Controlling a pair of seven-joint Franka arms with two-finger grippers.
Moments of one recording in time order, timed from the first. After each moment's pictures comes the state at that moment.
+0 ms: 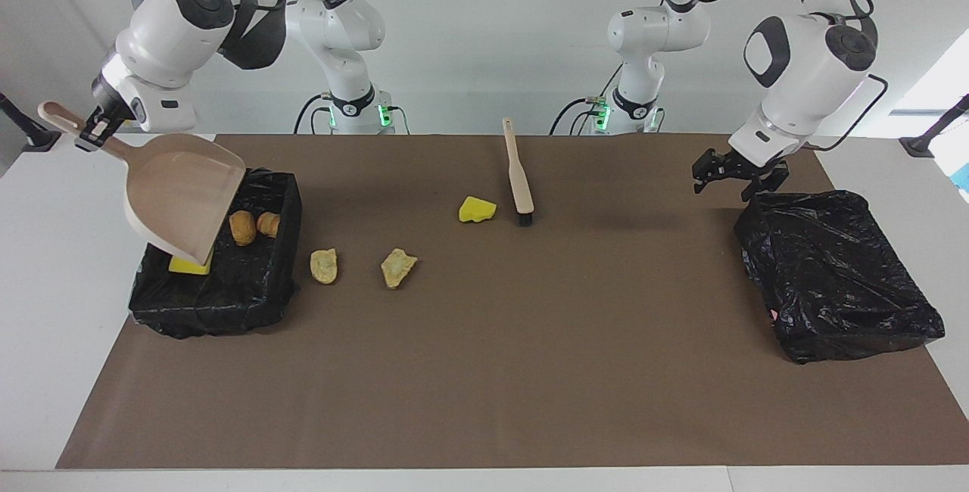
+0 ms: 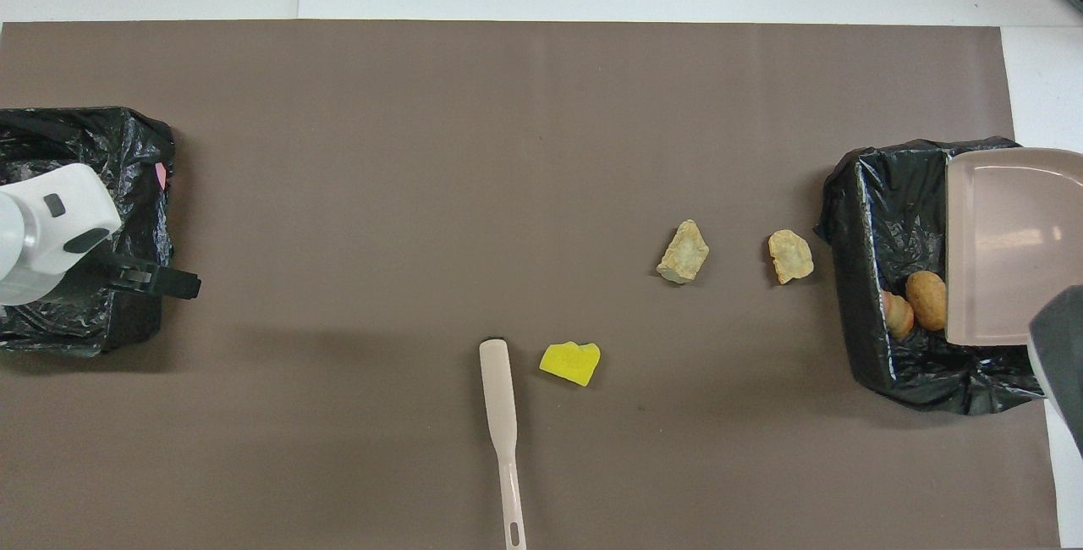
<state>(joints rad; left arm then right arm) 0.06 -0.11 -0.06 -2.02 -0.07 1.88 0.28 -0.19 -0.10 0.10 -1.87 -0.82 1.78 -1.36</state>
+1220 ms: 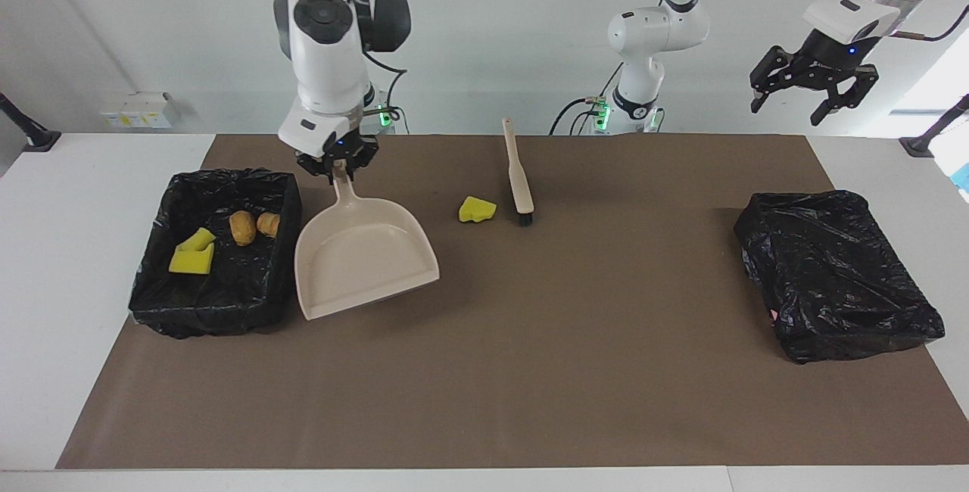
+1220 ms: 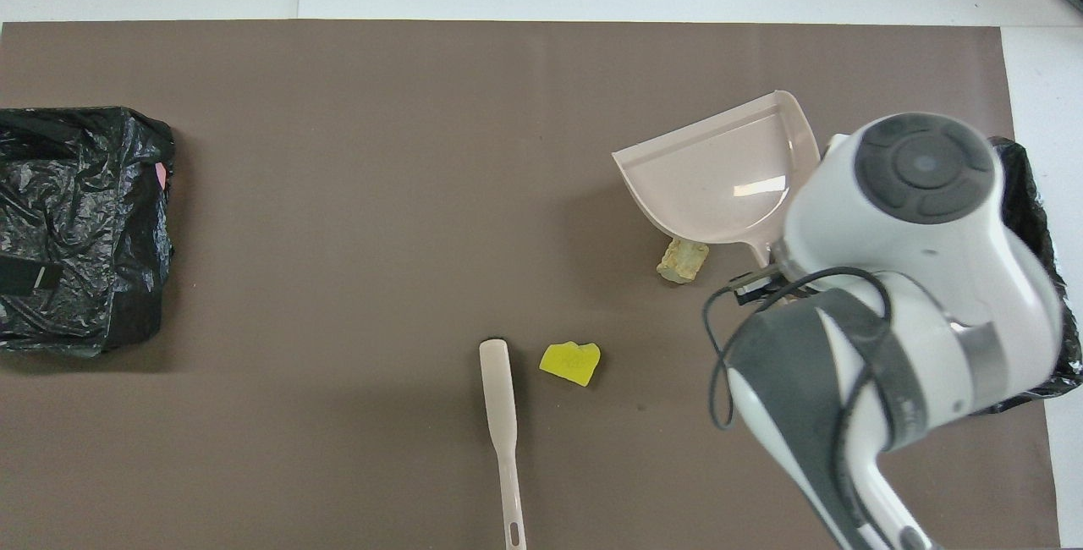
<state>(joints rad) 0.10 -0.11 -0.09 -1.56 -0.06 1.45 0.33 0.24 0.05 0.12 -1.80 -0.15 1.69 0.09</state>
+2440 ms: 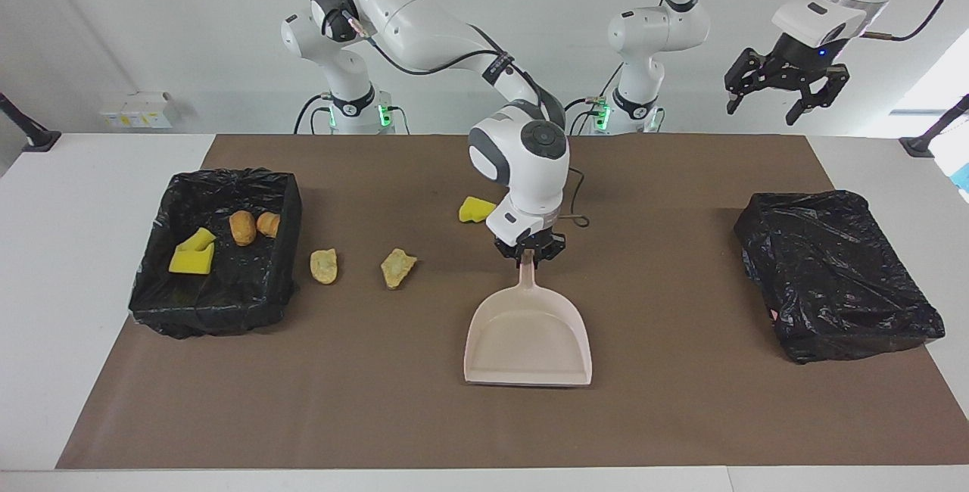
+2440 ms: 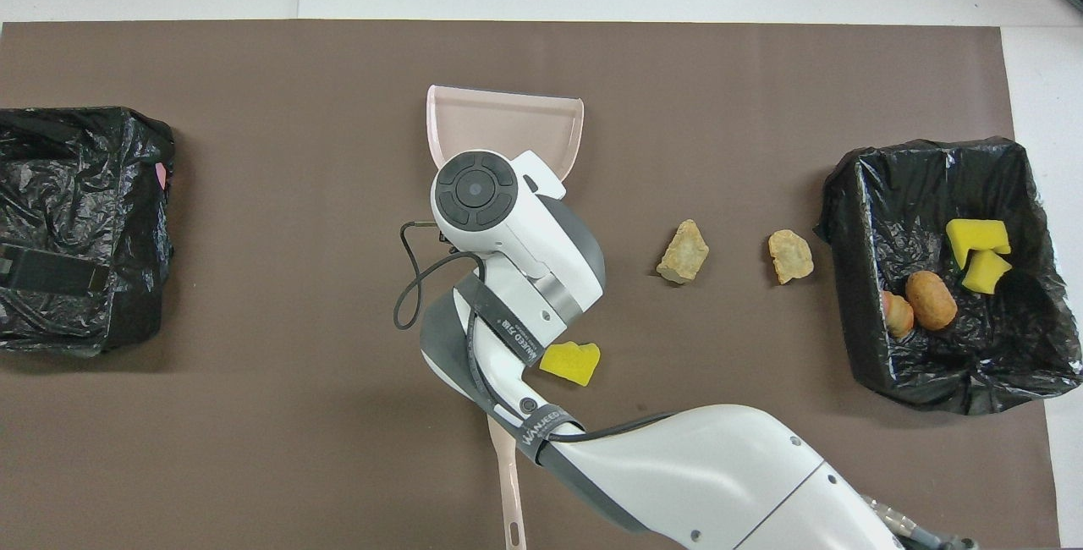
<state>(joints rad) 0.07 -0.12 -0.13 -1.58 -0.06 1.47 0.20 0.58 0.68 0.11 -1.32 -0.10 2.03 0.80</state>
